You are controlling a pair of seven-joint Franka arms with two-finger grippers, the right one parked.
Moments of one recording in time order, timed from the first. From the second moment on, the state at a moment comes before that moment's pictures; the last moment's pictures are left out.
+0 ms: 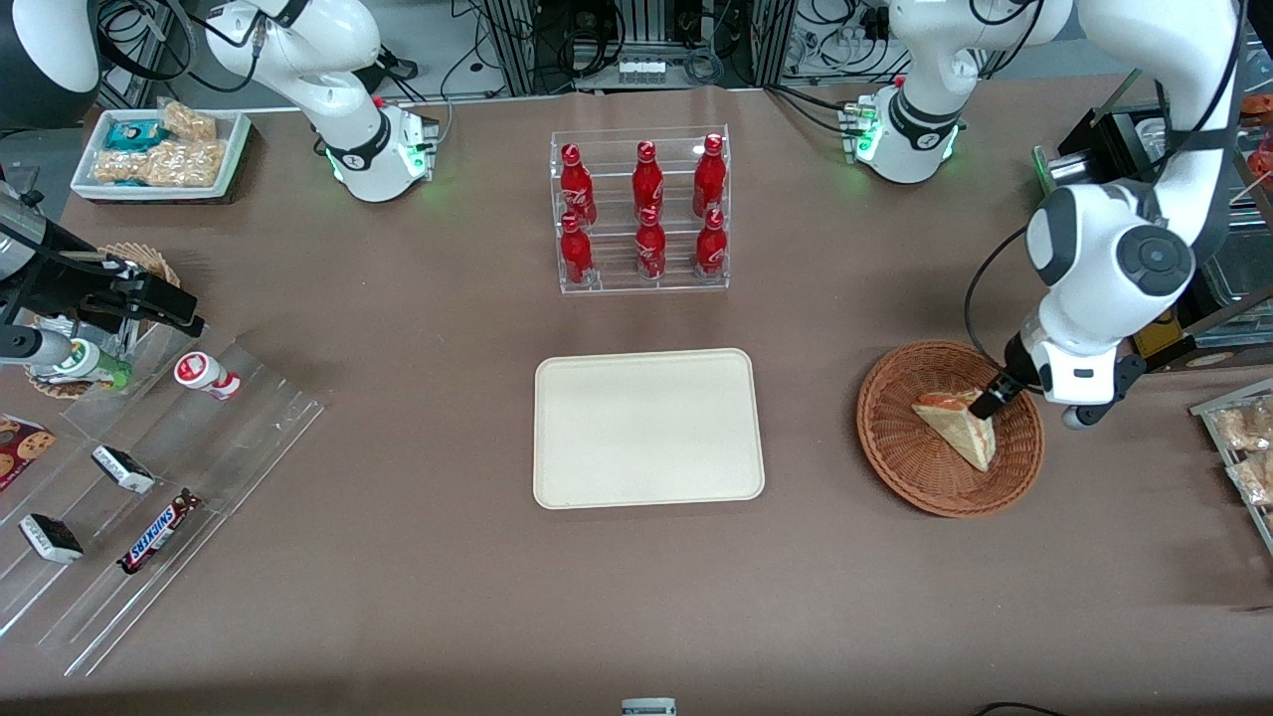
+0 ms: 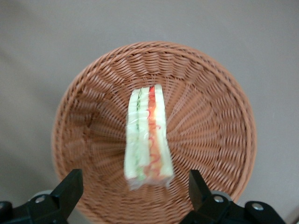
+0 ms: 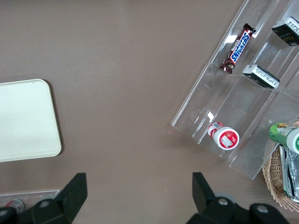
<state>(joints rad) -0.11 0.15 0.07 -2.21 0.03 2.43 -0.88</state>
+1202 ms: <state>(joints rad) -0.20 0.29 0.05 -2.02 0.02 2.33 -1.02</state>
